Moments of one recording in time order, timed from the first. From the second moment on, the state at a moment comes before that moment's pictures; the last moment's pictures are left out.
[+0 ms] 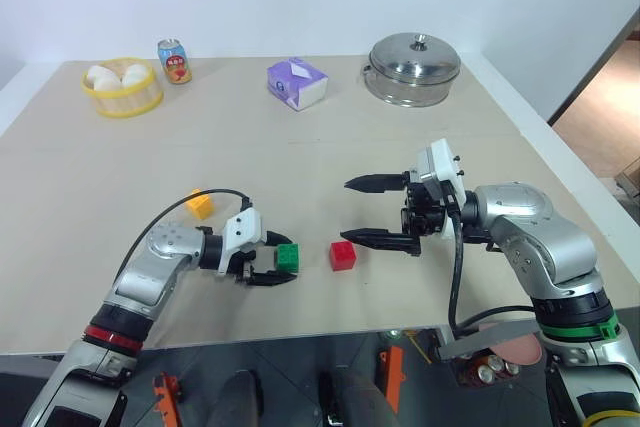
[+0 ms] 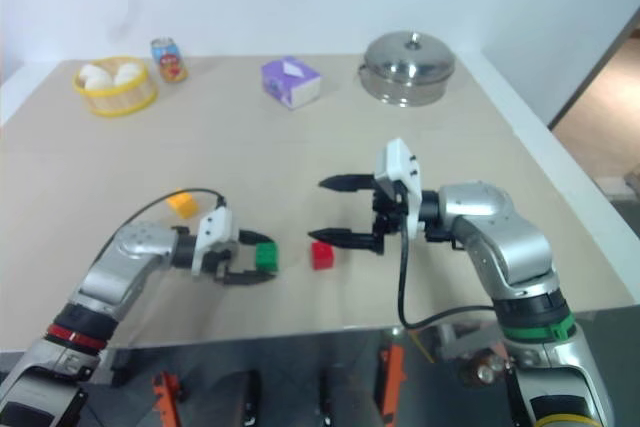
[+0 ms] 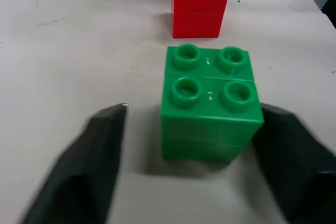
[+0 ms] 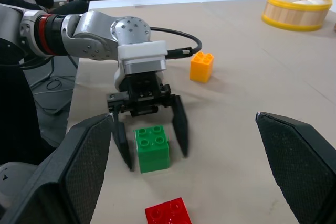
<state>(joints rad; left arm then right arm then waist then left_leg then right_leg) -0.45 0.54 -0.23 0.14 -0.22 0.16 -1.23 -0.55 -0.67 0.08 -0.20 0.58 0.50 1.14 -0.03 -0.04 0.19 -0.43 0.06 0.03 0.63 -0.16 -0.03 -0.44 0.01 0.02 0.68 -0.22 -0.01</state>
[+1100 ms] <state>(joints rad) -0.43 0.69 0.22 0.27 -0.39 0.28 -0.96 -0.64 -0.50 0.14 -0.16 0.59 0.49 1.12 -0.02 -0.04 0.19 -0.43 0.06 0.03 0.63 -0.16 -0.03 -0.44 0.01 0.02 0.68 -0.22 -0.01</state>
